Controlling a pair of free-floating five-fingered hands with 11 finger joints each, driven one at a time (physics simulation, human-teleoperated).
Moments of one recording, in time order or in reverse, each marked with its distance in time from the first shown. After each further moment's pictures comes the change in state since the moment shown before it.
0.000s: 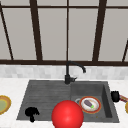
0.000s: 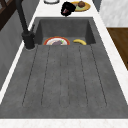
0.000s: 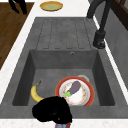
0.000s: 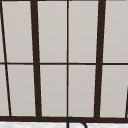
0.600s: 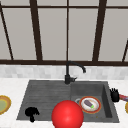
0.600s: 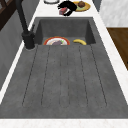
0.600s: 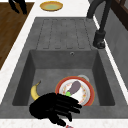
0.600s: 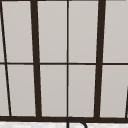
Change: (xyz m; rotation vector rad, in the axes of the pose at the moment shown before) left hand 0.000 0.000 0.000 0.000 0.000 0.000; right hand 0.002 -0.011 0.003 -0.076 -0.030 0.007
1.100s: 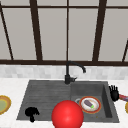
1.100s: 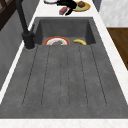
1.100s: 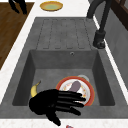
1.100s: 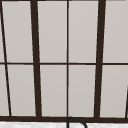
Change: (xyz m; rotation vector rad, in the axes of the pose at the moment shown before) left hand 0.000 0.000 0.000 0.000 0.000 0.000; right hand 0.002 -0.021 -0.014 0.132 -0.001 0.017
